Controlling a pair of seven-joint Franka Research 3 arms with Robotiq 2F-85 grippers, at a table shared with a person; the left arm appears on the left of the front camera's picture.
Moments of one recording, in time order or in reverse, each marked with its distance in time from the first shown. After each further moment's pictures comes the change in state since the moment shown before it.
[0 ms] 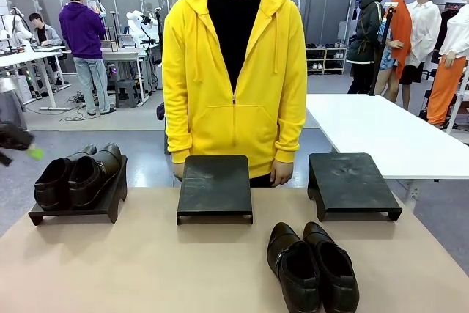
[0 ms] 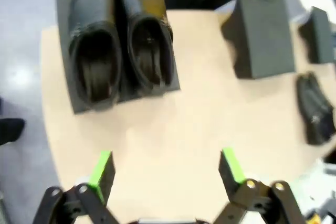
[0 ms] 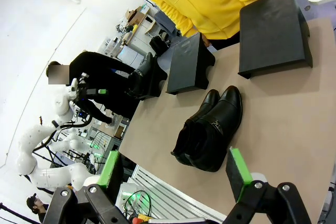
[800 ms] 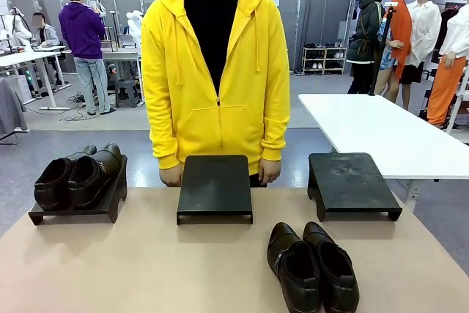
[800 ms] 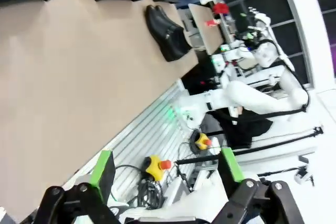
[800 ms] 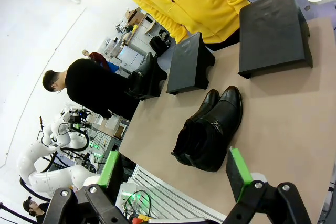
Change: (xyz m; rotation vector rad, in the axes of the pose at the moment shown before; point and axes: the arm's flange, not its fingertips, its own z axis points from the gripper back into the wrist) left arm -0.191 0.118 0.078 -0.824 0.060 0.084; right arm 0.000 0.000 0.000 0.000 0.000 0.000
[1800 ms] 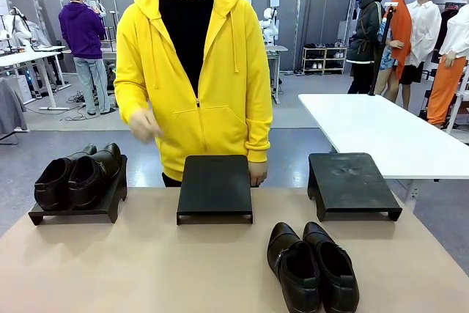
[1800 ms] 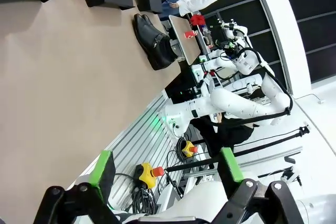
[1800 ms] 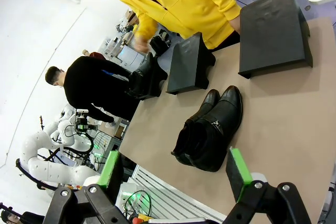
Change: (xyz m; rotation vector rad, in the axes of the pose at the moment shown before) left arm -0.014 0.046 0.005 -0.103 -0.058 0.020; right arm 0.000 0.000 0.000 0.001 0.000 0.000
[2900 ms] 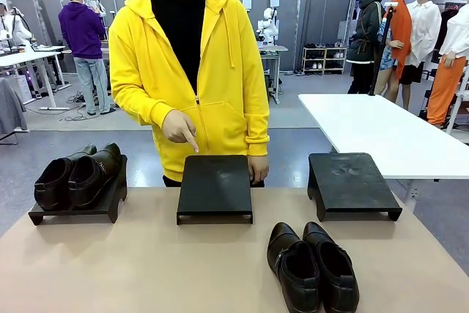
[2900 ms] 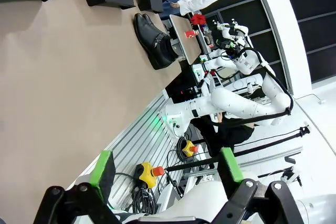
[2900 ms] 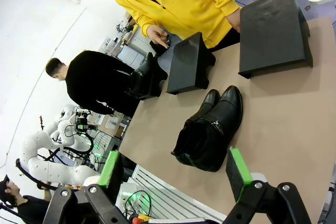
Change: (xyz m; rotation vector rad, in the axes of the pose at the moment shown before) left arm 0.000 0.000 -0.001 0.003 0.003 0.002; right arm 0.000 0.000 0.000 0.000 0.000 0.000
